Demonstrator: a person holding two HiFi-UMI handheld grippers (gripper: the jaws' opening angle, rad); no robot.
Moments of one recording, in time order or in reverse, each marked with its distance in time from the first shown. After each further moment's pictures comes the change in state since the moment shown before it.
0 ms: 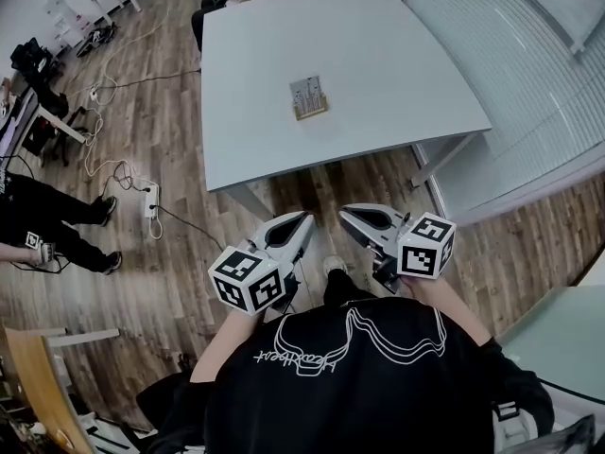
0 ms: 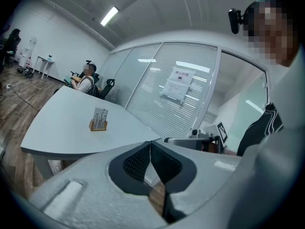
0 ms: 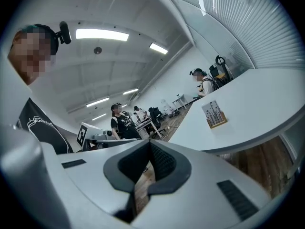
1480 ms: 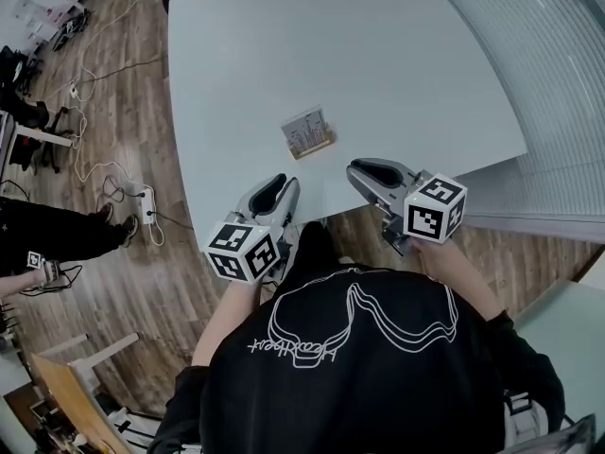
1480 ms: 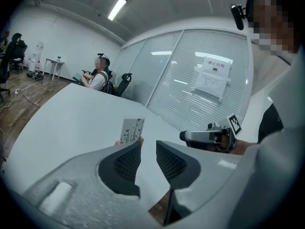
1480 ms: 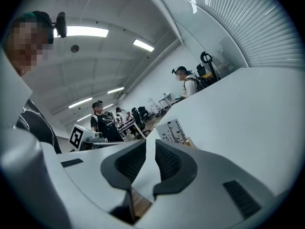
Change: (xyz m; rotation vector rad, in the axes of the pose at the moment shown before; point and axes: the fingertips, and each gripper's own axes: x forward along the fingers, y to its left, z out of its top) left arm 0.176 0.232 0.078 -0.025 0.070 0.170; right arm 0.110 -0.258 0.113 0.045 0.028 -0.136
